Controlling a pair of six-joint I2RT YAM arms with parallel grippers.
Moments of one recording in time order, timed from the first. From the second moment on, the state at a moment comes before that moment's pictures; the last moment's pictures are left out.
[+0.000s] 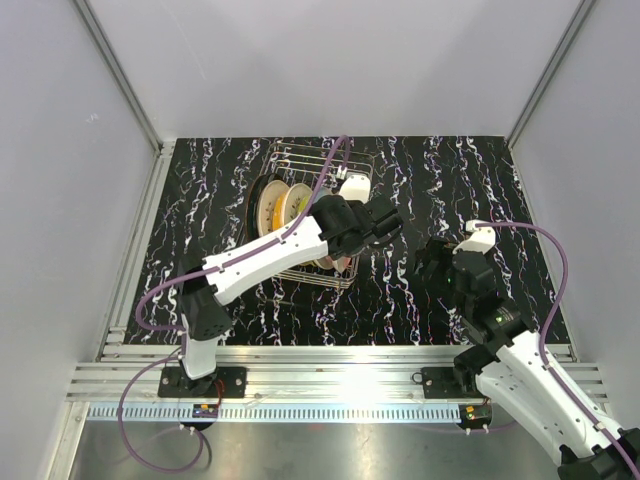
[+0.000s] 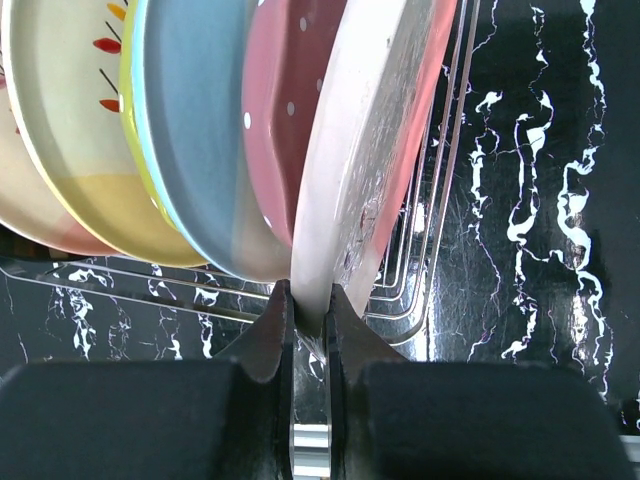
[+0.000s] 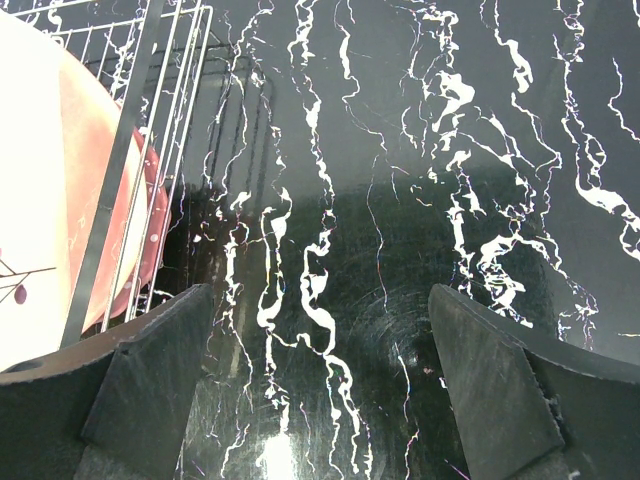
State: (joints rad) left arm -1.08 1.90 1.96 -1.29 -0.69 -0.86; right arm 0.48 0.59 0.52 -0.34 0.41 0.48
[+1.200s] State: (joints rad) left arm -1.07 1.95 1.92 -1.24 -0.68 -0.81; right arm 0.48 0.59 0.52 -0.35 0.41 0.48
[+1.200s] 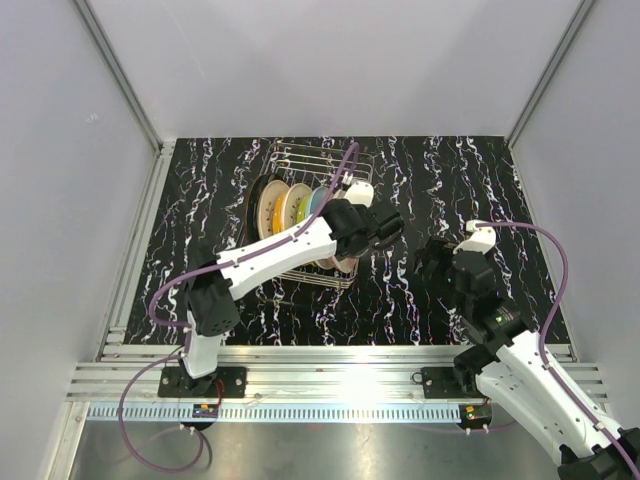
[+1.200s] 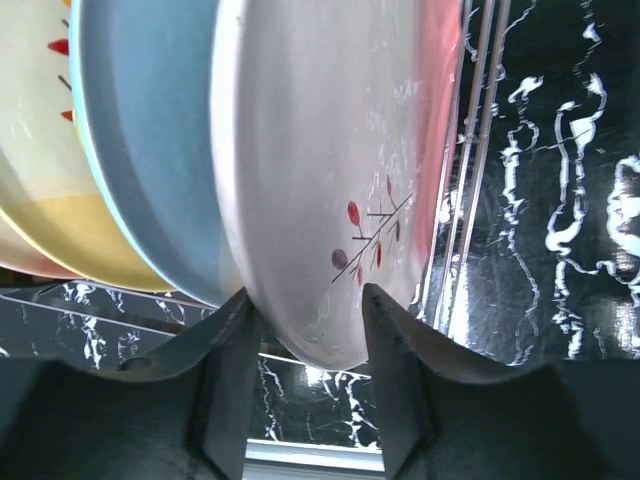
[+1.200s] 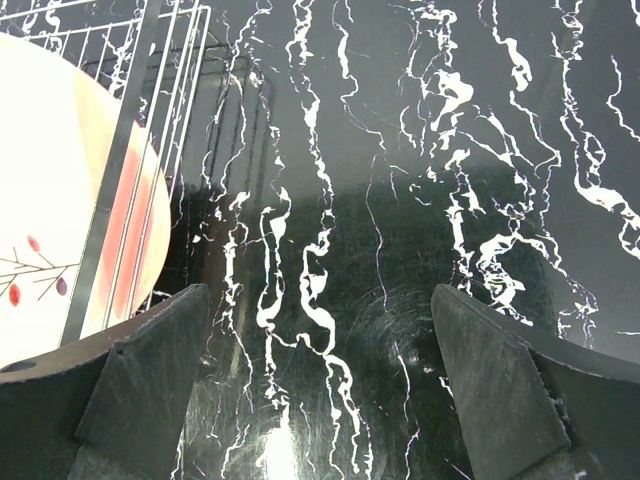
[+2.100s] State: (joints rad) left arm -1.05 1.35 1.68 -1.04 -0.85 -0.49; right arm 0.48 0.63 0.52 -0.38 0.43 0.54
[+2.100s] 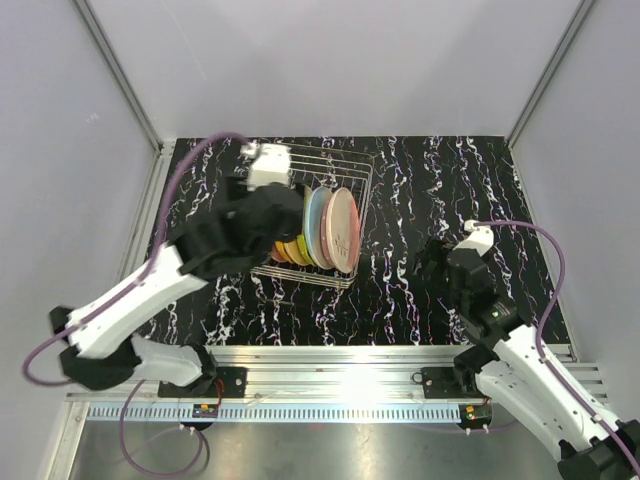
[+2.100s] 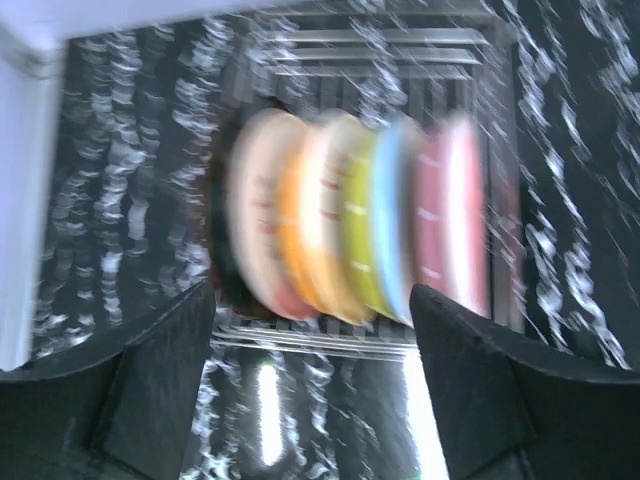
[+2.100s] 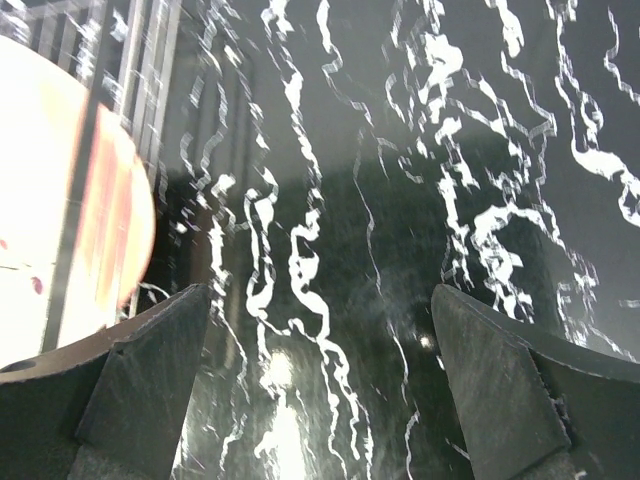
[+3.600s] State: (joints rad) left arm -0.59 0.53 0.81 -0.54 -0.99 -0.30; right arm 0.48 0.83 0.84 -0.51 0.52 0.64
